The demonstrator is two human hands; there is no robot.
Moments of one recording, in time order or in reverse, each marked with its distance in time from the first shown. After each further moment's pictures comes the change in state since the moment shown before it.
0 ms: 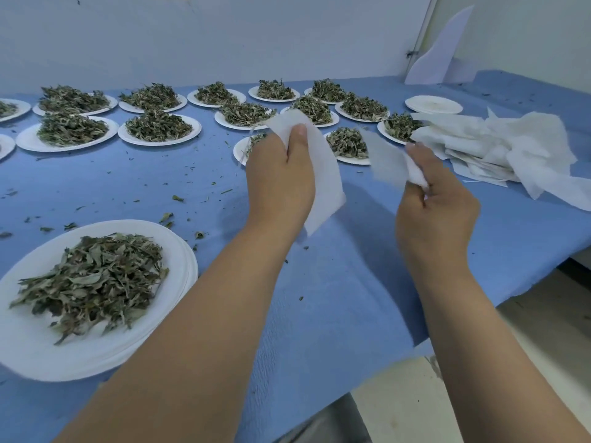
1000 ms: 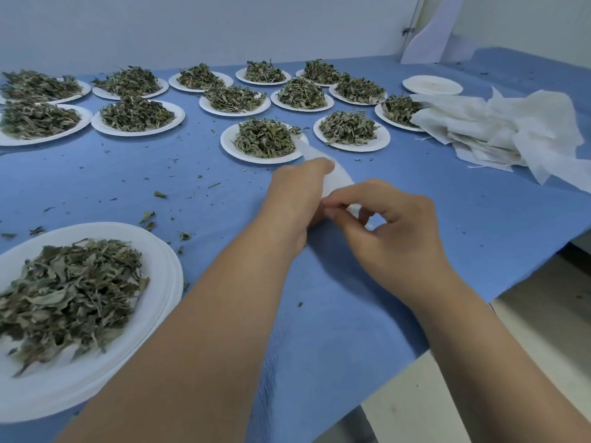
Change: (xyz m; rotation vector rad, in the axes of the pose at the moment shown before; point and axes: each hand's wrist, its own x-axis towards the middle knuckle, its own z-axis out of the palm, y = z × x) left_hand -0.002 -0.018 0.025 -0.294 -0.375 -0.582; right_hand -0.031 -0.018 0.010 0.165 -0.391 -0.329
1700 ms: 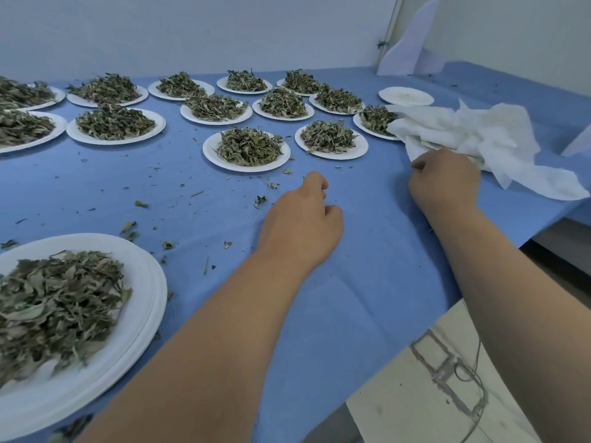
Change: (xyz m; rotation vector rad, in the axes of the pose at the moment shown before) left_hand -0.006 -0.028 0.006 0.899 -0.015 0.513; right_hand 0.076 0.143 -0.076 -0.928 0.019 0.495
